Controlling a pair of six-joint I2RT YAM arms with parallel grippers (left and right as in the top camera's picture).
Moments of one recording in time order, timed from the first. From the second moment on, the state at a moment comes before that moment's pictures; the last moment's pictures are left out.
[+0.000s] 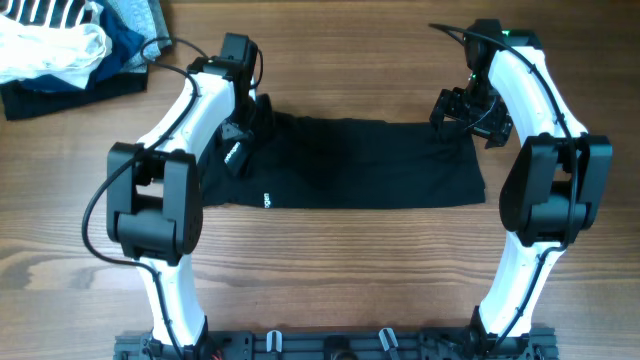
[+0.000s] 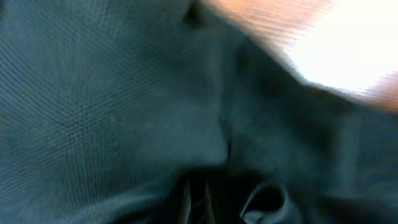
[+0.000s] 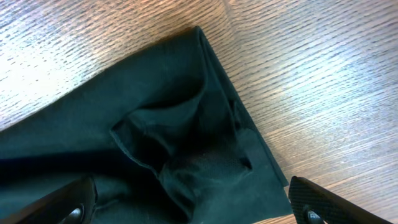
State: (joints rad) left arm -0.21 2.12 1.60 -0.94 0.12 -0.44; right arm 0.01 2.17 1.80 -1.29 0.07 0.45
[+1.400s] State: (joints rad) left arm -0.20 2.00 1.60 -0.78 0.22 -0.46; right arm 0.06 2.17 1.75 -1.09 -0.20 0.34
